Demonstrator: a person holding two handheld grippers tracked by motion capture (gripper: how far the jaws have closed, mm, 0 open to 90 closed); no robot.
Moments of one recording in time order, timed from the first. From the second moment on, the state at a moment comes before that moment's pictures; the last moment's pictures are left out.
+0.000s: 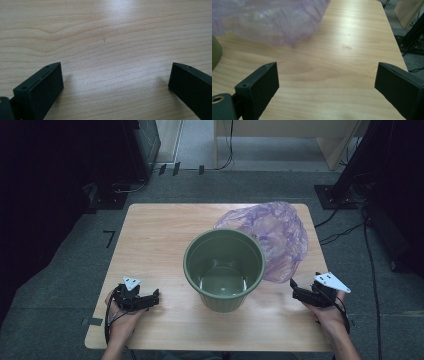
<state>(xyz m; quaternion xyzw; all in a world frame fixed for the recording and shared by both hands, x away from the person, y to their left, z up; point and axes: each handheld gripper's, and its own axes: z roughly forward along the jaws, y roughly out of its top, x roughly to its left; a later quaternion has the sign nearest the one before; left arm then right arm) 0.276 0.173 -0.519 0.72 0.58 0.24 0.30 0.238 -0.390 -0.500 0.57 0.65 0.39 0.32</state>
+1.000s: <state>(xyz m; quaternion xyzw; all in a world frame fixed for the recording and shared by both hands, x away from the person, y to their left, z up) 0.276 0.173 -0.519 0.72 0.58 0.24 0.30 0.192 -0.423 -0.520 0.61 0.65 0.33 0.30</state>
